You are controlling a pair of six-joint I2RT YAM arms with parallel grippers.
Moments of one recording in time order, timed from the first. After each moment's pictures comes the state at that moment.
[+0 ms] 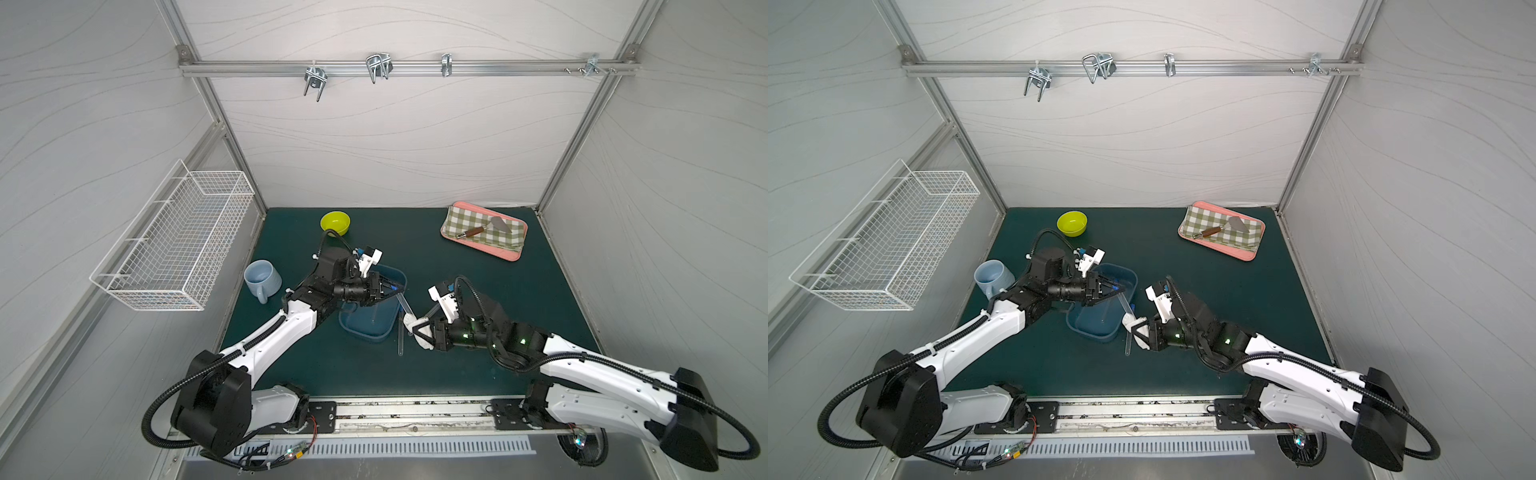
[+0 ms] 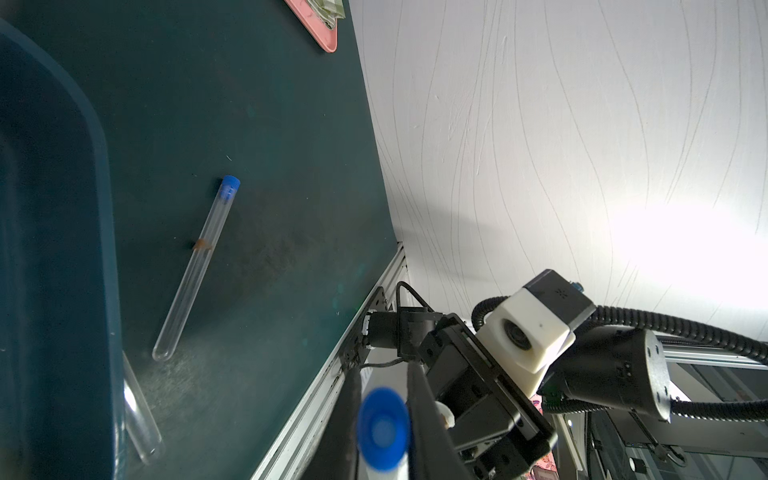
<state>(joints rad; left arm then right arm) -0.40 1.25 0.77 -0.03 0.90 -0.87 1.03 0.98 0.64 -0.15 -0.26 0.72</state>
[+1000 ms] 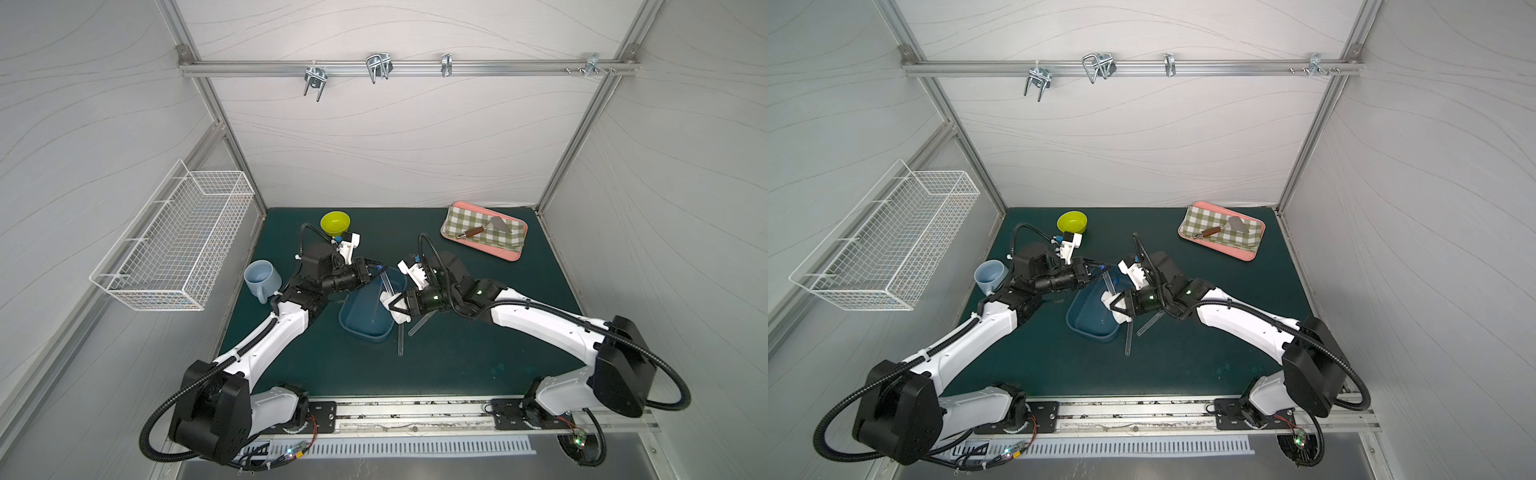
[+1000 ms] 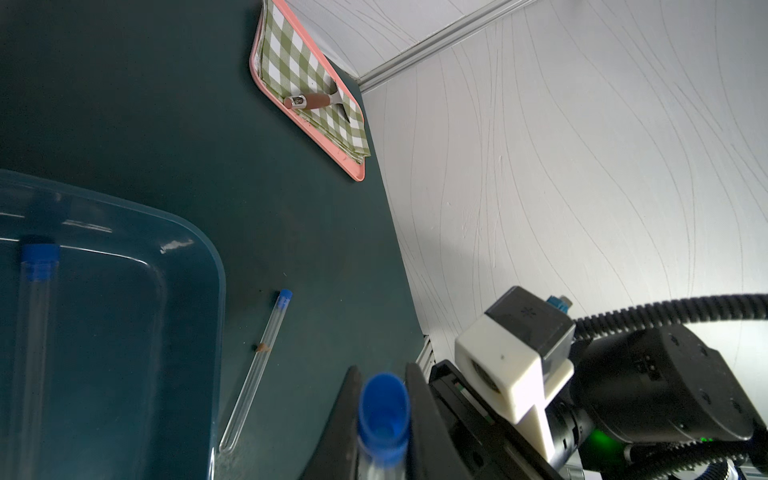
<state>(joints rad) -0.31 1.21 0.75 0.11 0.74 -0.89 0.88 1.44 1.04 -0.22 -0.54 0.59</state>
